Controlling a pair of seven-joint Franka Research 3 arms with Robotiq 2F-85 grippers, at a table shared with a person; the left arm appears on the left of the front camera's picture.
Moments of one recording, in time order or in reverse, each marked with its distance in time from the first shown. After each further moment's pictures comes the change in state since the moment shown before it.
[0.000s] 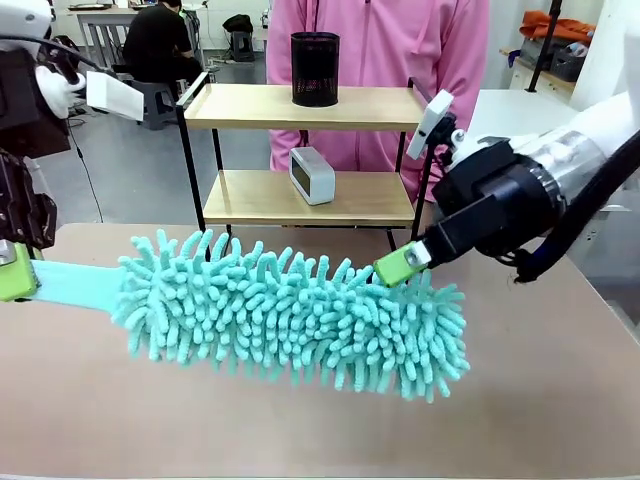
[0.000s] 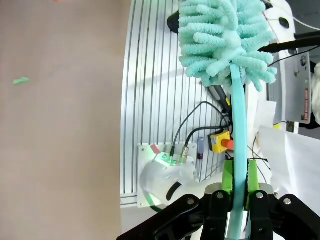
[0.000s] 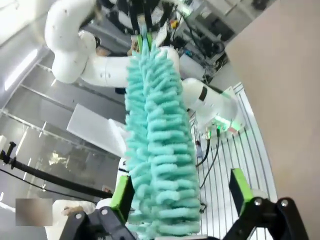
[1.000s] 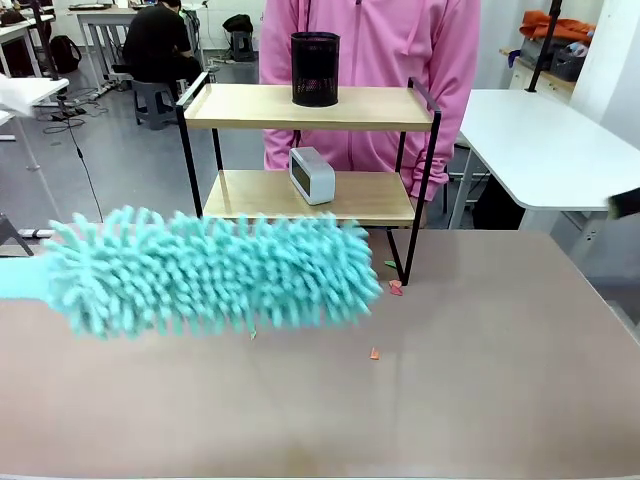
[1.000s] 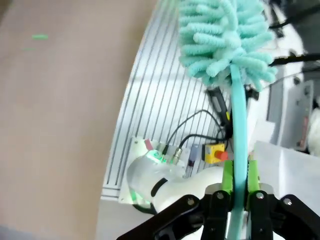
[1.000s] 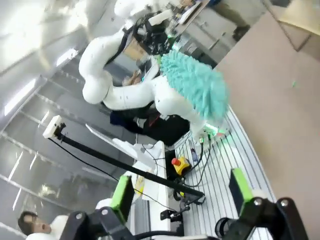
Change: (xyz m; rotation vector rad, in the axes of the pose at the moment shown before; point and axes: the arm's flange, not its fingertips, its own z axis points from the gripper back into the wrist) left arm -0.066 -0.008 0.005 0.030 -0.142 0.140; right arm -0.064 0.069 0.185 -0.084 -0.193 0.007
